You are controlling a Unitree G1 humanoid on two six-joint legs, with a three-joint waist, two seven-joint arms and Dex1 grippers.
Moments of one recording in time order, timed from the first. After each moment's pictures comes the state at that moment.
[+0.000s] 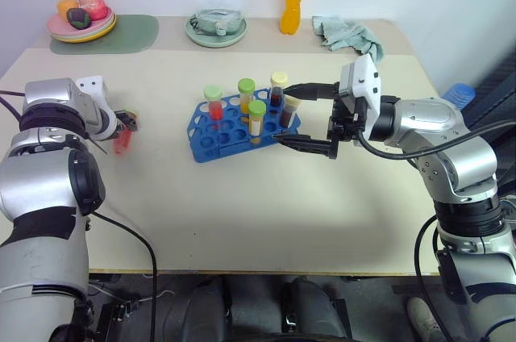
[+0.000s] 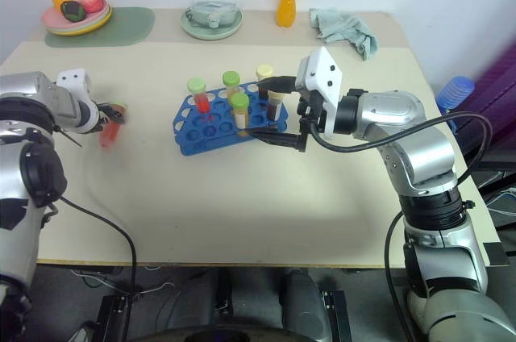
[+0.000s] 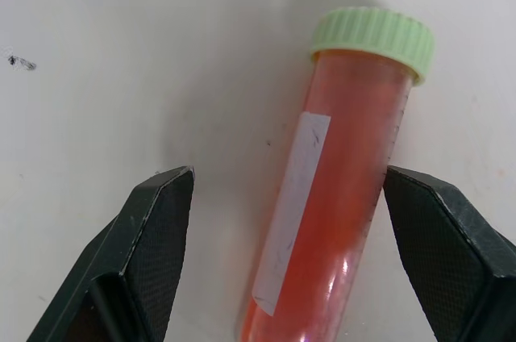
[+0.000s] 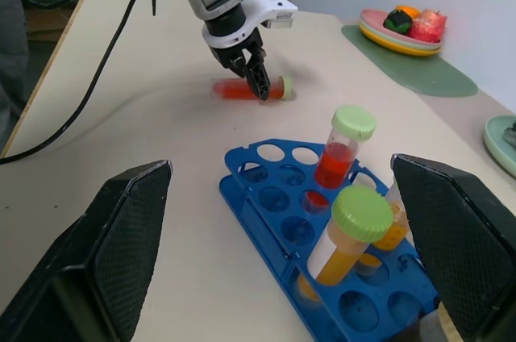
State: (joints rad) left arm -1.32 0.68 0.17 1.29 -0.08 0.97 -0.18; right arm -0.69 -0.63 0.07 -0.24 0.50 0.53 1.00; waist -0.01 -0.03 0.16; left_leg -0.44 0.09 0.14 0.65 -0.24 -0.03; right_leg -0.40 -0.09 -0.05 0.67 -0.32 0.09
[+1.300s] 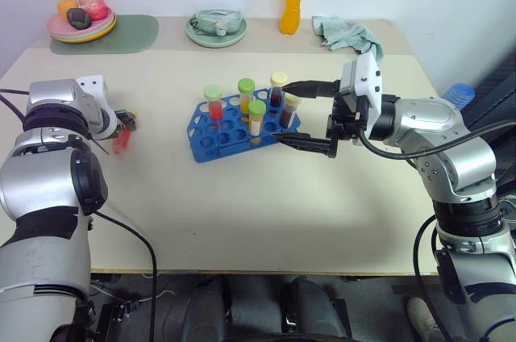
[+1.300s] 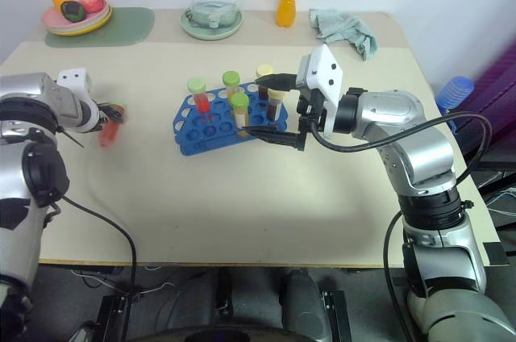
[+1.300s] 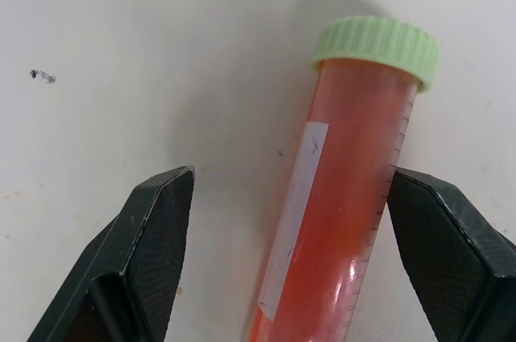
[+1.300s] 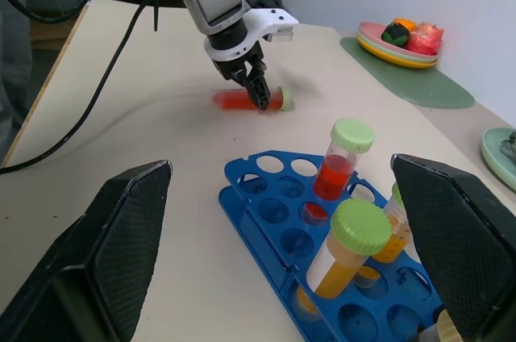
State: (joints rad) left arm -1.32 0.67 0.18 1.30 -0.05 0.95 -0.15; right arm -0.69 -0.63 0.07 -0.24 0.51 0.51 1.00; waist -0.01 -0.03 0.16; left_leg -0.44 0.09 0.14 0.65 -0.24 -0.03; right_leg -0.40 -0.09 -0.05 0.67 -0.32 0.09
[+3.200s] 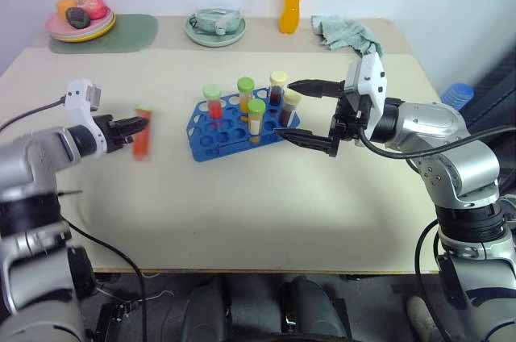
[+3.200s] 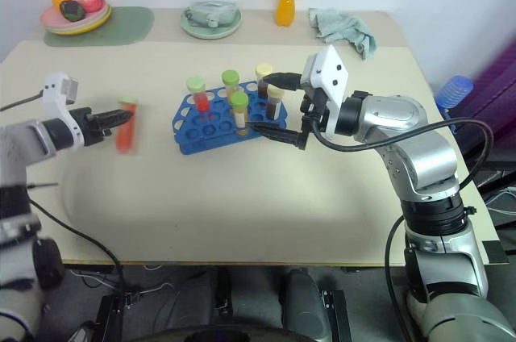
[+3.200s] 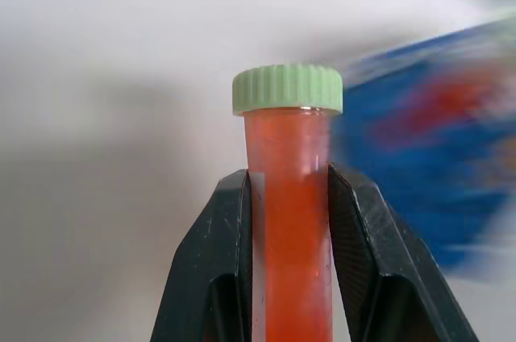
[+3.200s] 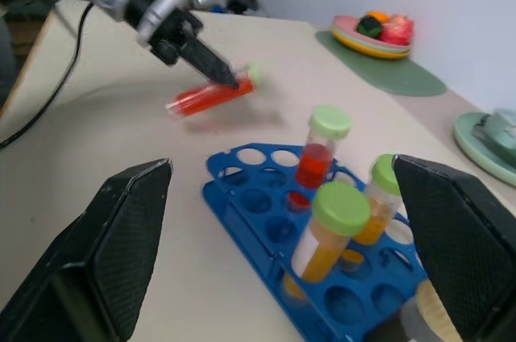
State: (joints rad) left arm -0.54 0.58 0.57 -0.05 -0.51 1.12 -0.77; right arm -0.65 -0.63 0.04 -0.27 0.52 0.53 0.93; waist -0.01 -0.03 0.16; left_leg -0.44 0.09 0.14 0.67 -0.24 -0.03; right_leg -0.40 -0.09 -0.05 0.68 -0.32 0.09
